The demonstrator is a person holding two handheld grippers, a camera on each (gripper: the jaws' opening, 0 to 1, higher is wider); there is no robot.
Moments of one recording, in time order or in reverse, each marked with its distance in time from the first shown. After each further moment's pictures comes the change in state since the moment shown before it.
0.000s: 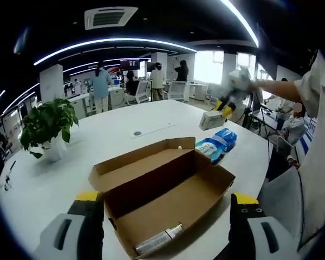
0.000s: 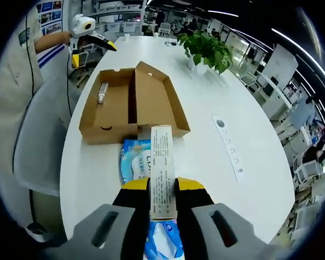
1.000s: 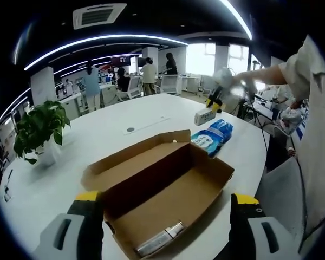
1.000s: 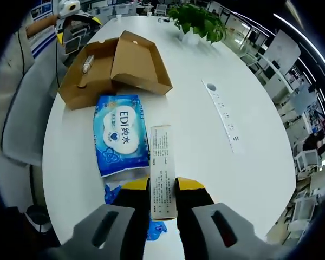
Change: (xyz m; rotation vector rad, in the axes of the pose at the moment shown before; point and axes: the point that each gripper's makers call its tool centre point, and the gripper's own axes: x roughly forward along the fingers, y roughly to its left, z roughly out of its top) left arm 0.014 -0.003 -0.007 0.058 0.059 -0.040; right arm 0.020 -0.055 -0.093 0.011 0.174 0.017
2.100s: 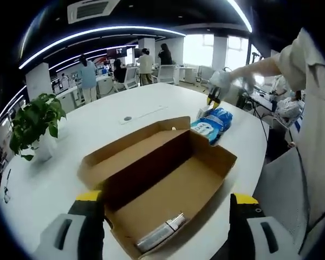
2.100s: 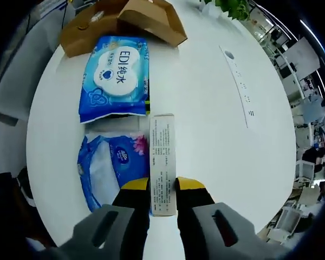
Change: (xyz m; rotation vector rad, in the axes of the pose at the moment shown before) left arm 0.009 0.002 -0.020 0.009 0.078 -0.020; right arm 0.033 -0.002 -0.076 -0.145 0.221 0.026
